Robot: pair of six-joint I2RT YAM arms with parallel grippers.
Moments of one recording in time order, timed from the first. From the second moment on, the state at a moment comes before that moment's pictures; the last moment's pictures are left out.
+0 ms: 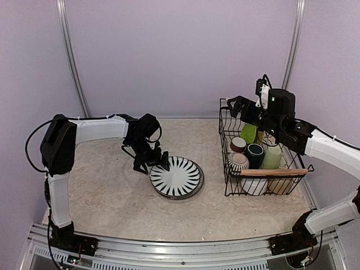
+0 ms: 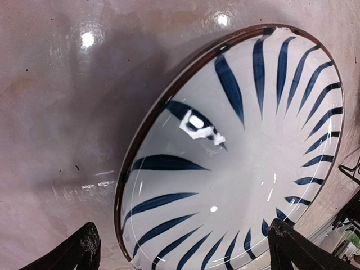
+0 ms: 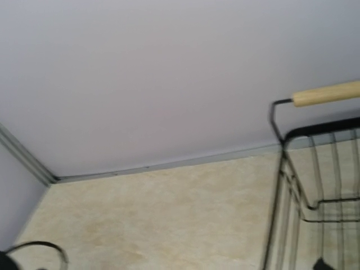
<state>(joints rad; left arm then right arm) -0.64 2.04 1.56 -0.85 0.30 -0.55 0.60 1.24 1.05 0.05 0.21 0.51</state>
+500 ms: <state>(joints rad) -0.55 1.69 1.42 -0.70 0.32 -0.50 0.37 1.43 1.25 -0.40 0.40 0.40</state>
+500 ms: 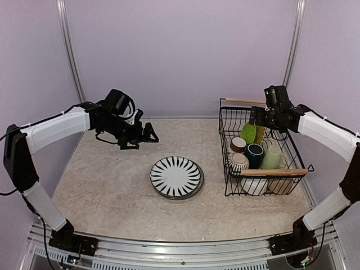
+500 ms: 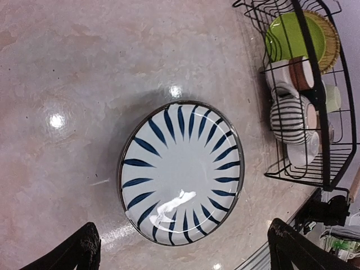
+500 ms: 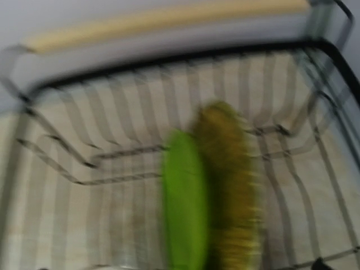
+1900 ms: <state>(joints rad) -0.48 1.42 1.43 -0.54 0.44 -0.44 0.12 1.82 1.48 -0.49 0.20 0.26</state>
